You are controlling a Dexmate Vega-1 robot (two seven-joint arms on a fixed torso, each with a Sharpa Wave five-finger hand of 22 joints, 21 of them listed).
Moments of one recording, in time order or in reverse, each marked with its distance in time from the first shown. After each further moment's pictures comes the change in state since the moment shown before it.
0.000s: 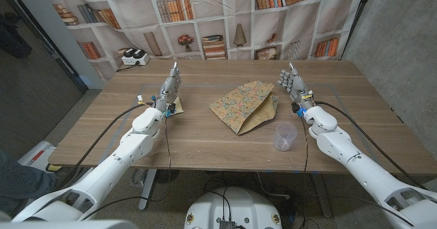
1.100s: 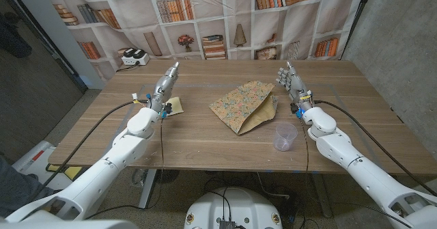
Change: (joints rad) left arm 0.050 0.077 -0.001 -0.100 0.110 -0.028 0.074; left_hand 0.108 0.037 0.007 -0.041 0.008 0.114 -0.002 0.026 0.000 0.167 -0.016 0.028 0.000 0.144 -0.025 0.015 -0.003 0.089 -0.002 0.015 0.000; right arm -0.028 -0.015 -0.009 -0.050 -0.053 0.045 -0.022; right_hand 0.000 0.000 -0.005 0.004 0.000 0.022 -0.003 0.007 -0.003 0.034 -0.005 0.008 -0.003 0.024 -0.013 0.008 0.000 0.042 -0.002 -0.004 0.000
